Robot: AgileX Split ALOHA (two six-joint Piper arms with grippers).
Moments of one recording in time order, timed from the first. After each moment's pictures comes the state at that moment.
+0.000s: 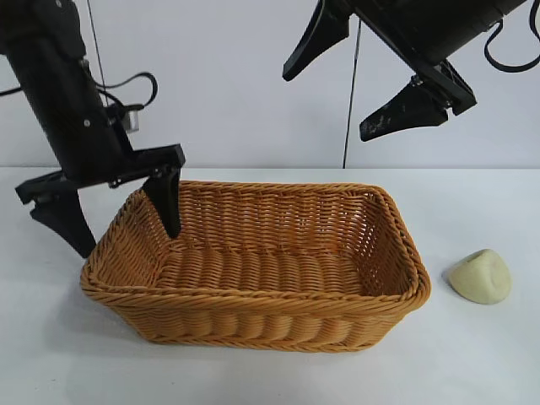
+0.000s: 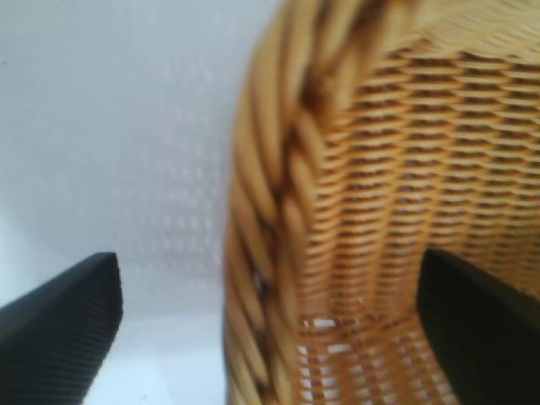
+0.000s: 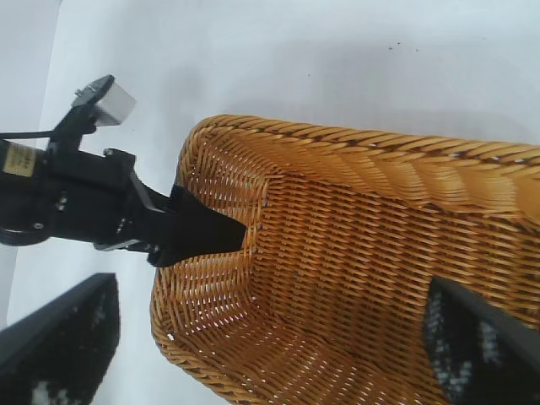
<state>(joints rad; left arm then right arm) -0.29 2.06 -1.52 -0.29 1.03 -0.10 0.27 1.64 -1.18 0.79 0.71 -0.25</state>
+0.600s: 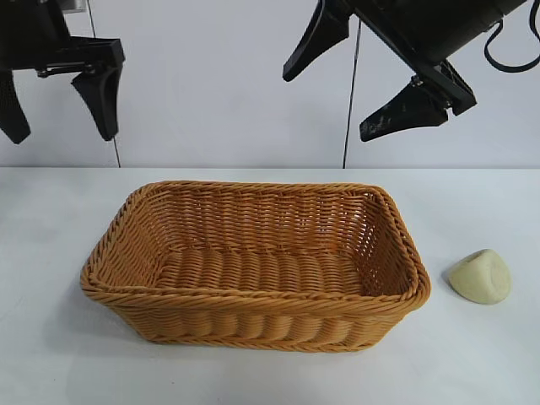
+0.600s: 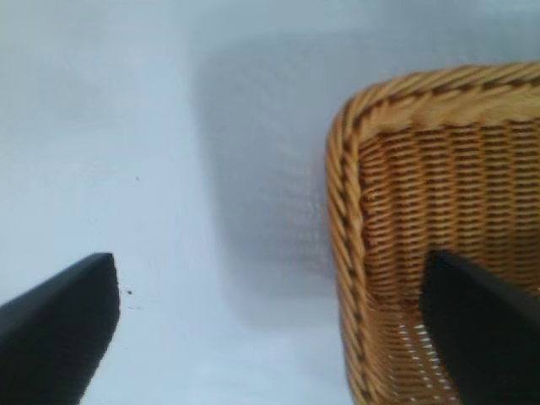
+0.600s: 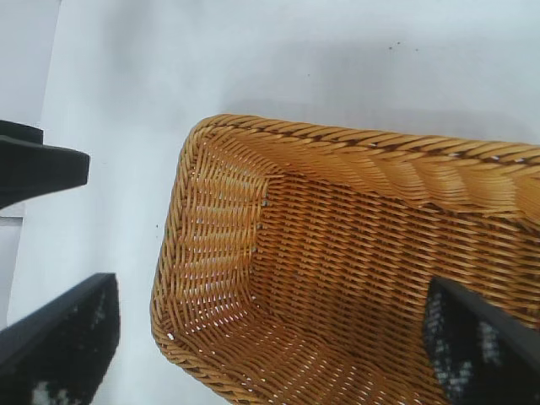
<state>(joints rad) -0.19 1.93 -1.63 -0.06 1.14 -0.08 0.27 1.64 -1.18 0.79 0.71 -0.25</state>
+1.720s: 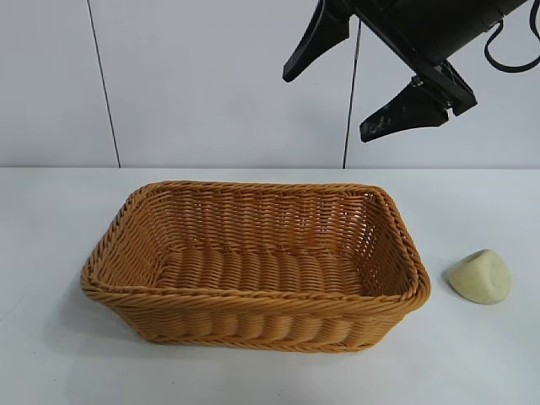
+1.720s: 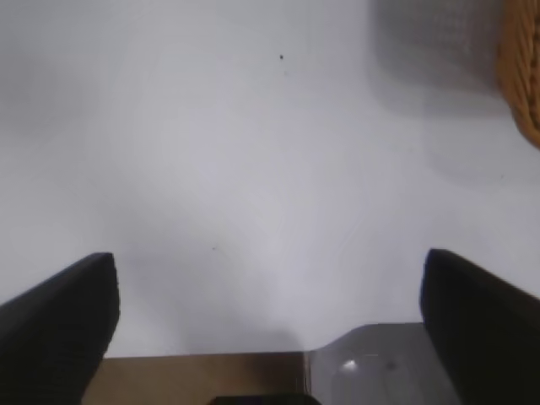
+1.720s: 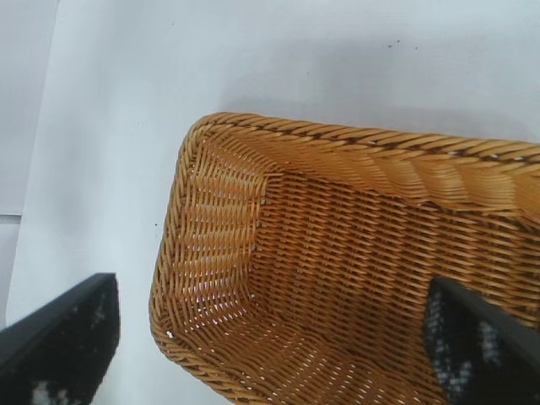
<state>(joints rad) -0.11 1.06 -0.93 0.04 1.21 -0.06 0.27 1.64 -1.18 0.79 0.72 -0.25</state>
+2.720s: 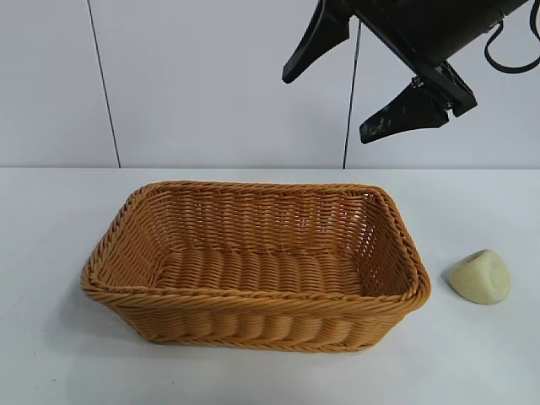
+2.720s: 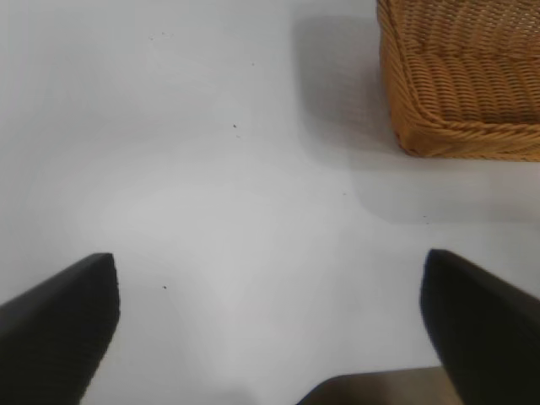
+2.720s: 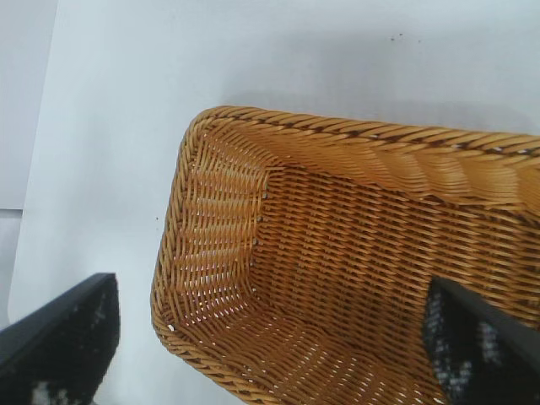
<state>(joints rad) -0.11 0.20 -0.50 -0.04 1.07 -0.06 0.27 1.64 -1.18 0.79 0.73 -0.25</state>
